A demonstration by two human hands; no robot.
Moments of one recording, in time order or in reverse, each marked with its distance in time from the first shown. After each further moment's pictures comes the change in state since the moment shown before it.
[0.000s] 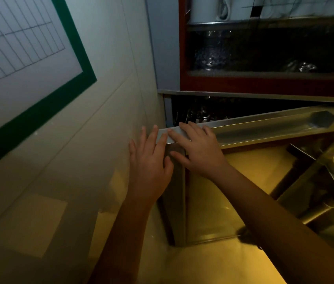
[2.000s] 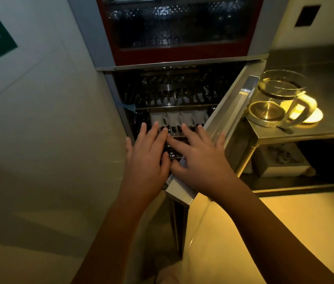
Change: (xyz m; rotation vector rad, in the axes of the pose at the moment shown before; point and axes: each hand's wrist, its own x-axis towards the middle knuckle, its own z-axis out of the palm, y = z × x) left_hand -0.097 0.122 -0.043 -0.333 -0.168 0.169; right_hand -0.194 -0.041 -0.124 0.072 -0.270 0.443
